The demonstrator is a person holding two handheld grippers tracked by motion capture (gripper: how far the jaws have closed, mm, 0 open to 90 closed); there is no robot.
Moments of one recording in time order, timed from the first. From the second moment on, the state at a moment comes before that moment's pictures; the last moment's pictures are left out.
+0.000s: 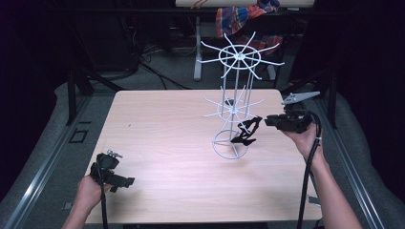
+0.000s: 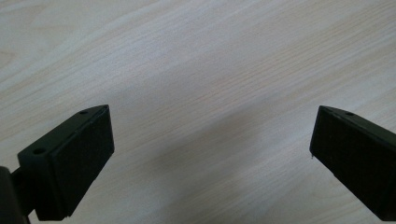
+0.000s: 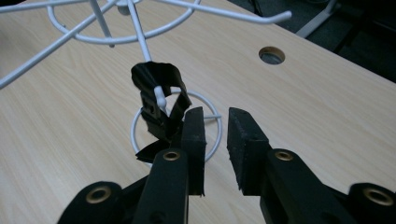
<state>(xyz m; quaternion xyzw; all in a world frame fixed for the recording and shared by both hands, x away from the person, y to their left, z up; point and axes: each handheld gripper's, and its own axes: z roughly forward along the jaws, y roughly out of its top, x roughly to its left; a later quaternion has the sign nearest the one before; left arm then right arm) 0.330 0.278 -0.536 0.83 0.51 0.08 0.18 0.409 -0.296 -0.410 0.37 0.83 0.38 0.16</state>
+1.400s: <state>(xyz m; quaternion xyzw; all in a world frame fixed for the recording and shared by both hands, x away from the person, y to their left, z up) 0.331 0.278 -0.535 0.83 0.51 0.08 0.19 0.333 -0.293 -0.417 0.41 0.85 0.31 0.12</state>
